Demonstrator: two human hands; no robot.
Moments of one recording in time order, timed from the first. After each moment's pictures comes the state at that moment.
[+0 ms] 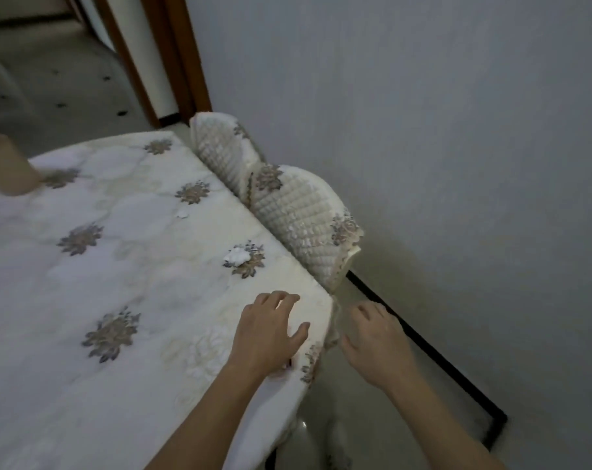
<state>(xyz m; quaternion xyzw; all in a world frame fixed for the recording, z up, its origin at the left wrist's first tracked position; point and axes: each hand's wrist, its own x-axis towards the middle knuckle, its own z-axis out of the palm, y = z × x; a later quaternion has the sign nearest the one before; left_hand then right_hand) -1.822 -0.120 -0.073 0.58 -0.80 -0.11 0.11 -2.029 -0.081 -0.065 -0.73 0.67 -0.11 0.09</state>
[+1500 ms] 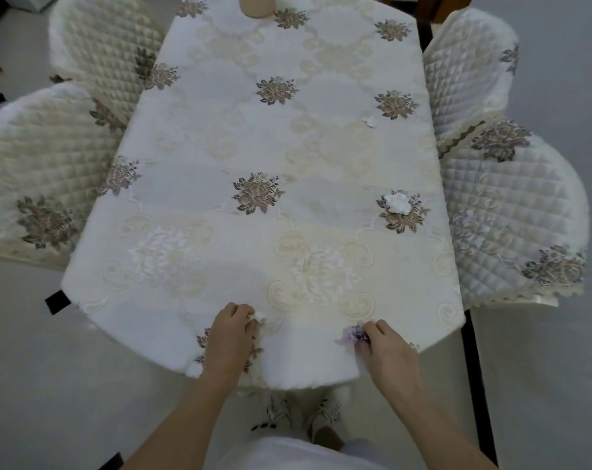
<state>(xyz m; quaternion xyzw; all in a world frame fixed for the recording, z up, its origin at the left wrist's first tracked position) -1.685 0.048 -0.207 0.88 -0.36 -0.21 0.24 -1.925 -0.098 -0.189 -0.85 0.48 0.06 0.18</state>
